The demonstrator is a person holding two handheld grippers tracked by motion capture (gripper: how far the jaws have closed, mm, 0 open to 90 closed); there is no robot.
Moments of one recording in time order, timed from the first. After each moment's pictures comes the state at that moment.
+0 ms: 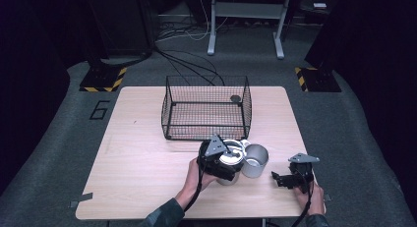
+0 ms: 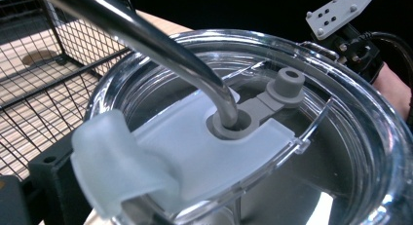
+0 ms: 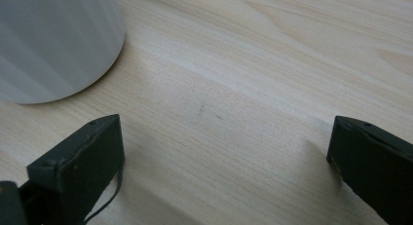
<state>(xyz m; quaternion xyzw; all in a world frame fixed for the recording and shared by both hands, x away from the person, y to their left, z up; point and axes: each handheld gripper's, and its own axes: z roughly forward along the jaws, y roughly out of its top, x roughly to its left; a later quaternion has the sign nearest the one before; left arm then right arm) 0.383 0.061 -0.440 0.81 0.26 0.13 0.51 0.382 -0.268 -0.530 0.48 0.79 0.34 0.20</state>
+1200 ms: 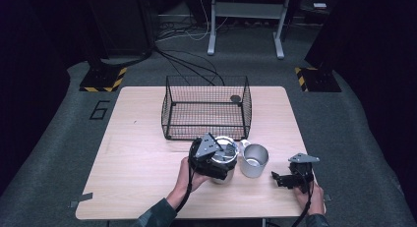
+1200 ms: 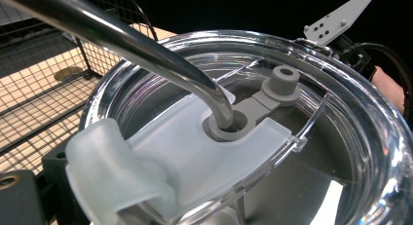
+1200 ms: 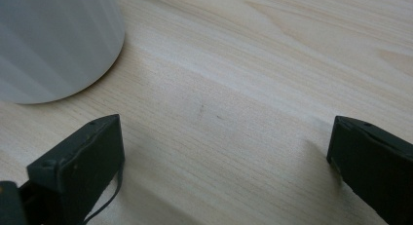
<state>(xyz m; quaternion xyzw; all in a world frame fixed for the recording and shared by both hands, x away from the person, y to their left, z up) 0.373 0.087 -0.418 0.80 0.25 0.16 0.52 0.382 -0.268 -0.530 0.48 0.79 0.34 0.20</state>
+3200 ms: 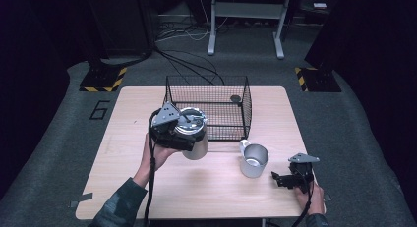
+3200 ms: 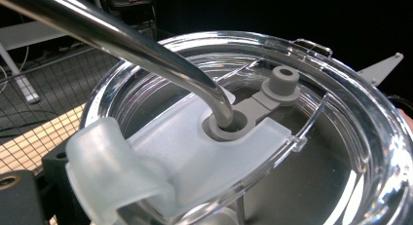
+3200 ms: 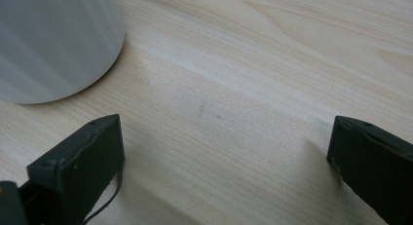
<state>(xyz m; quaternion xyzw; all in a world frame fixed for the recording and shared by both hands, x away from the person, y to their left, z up) 0.401 0.172 -0.335 0.77 0.29 0.19 0.53 0.382 -0.268 -0.530 0.48 0.79 0.34 0.20</state>
